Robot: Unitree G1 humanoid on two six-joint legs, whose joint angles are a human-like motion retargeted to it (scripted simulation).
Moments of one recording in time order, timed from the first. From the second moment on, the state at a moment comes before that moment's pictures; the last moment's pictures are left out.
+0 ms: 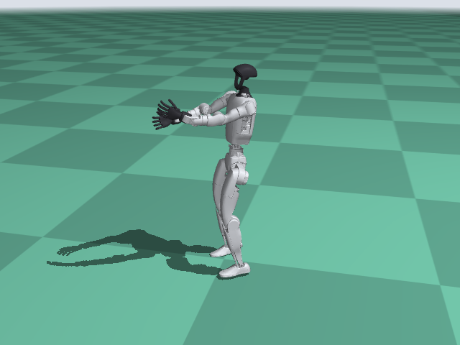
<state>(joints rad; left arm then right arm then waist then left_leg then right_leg) -1.16 0.07 0.24 1.20 -0.15 -0.34 -0.11 -1.11 -0.09 -0.21 1.42 0.34 -0.14 0.19 0.06 -0.06 -0.05 -0.11 -0.02 -0.01 0.36 -0.15 -0.04 -0.01 -0.11 -0.02 0.19 -0.03 0.17</state>
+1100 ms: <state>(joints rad) -0.25 1.08 1.68 1.58 -1.40 -0.68 -0.06 -0.34 -0.81 -1.63 1.33 1.46 -0.48 0.22 0.00 -0.06 -0.05 -0.18 -0.03 -0.13 0.55 -0.27 -0.04 0.08 -0.09 -0.05 0.12 -0.05 0.16</state>
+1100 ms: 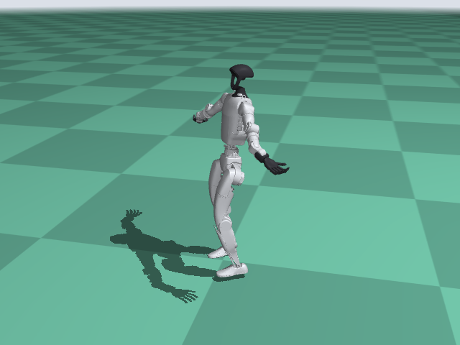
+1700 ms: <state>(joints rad) -0.71 0.41 0.96 0.34 -1.11 -0.67 0.20 -0.57 -0.04 -0.89 -0.07 1.38 -0.78 -0.10 0.02 -0.08 -0.06 -0.32 0.06 -0.19 0.67 -0.15 -0.13 0.01 -0.07 -0.10 0.25 -0.14 0.14</state>
